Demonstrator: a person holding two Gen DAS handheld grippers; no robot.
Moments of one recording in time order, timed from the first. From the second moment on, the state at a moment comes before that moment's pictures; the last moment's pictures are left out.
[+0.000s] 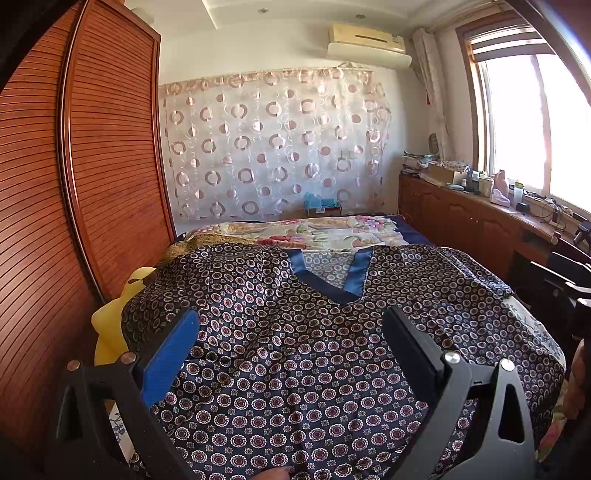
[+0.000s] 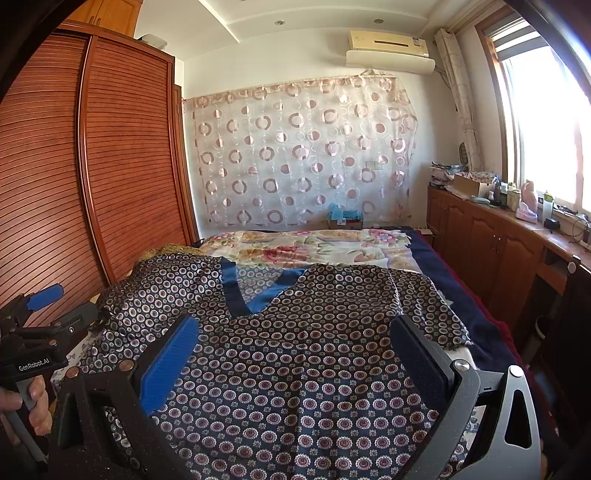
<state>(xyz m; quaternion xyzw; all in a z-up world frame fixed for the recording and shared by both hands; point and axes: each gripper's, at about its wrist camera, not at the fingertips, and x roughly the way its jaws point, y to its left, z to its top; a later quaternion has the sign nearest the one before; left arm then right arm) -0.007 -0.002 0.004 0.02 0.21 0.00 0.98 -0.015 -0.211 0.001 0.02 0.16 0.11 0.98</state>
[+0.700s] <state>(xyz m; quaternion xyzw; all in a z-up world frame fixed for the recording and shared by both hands) -0.009 -0.001 0.007 0.02 0.20 0.00 0.98 -0.015 -0.212 0.003 0.02 0.15 0.12 0.98</state>
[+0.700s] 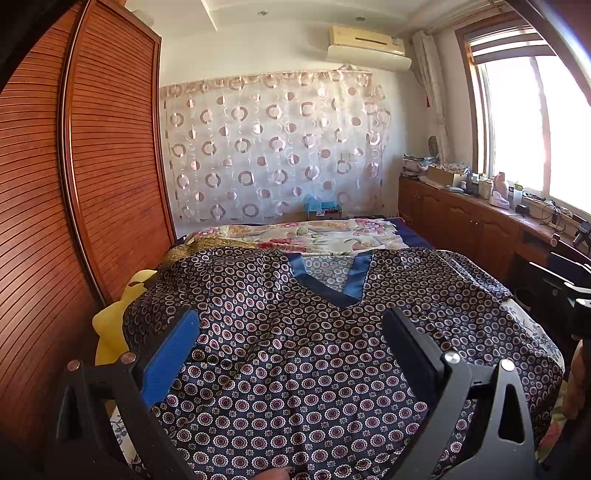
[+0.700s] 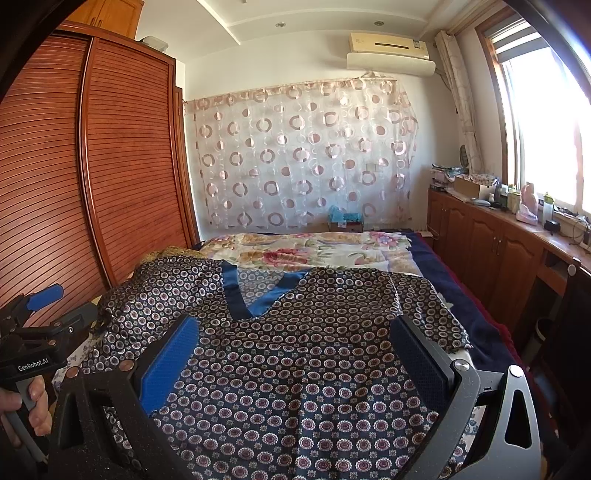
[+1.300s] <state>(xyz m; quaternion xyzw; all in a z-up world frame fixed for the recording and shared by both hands) 0.031 0.008 -0.008 0.02 0.23 0.01 0.97 0.010 -0.205 0.001 0.02 0.14 0.14 0.98</state>
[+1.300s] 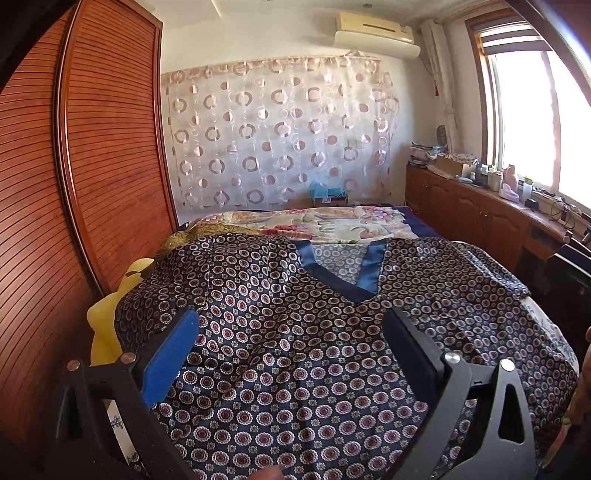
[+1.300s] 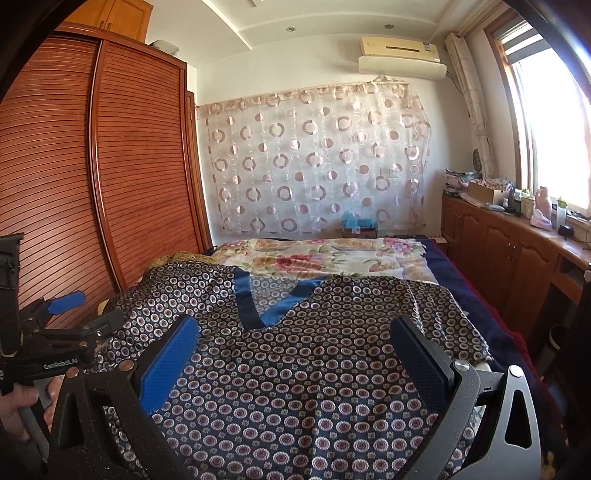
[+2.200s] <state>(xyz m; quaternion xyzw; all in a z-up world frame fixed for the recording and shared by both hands) 0.115 0.119 -0.054 0.05 0.34 0.02 0.94 0.119 -0.168 -0.011 -0.03 0.23 0.23 0.95</state>
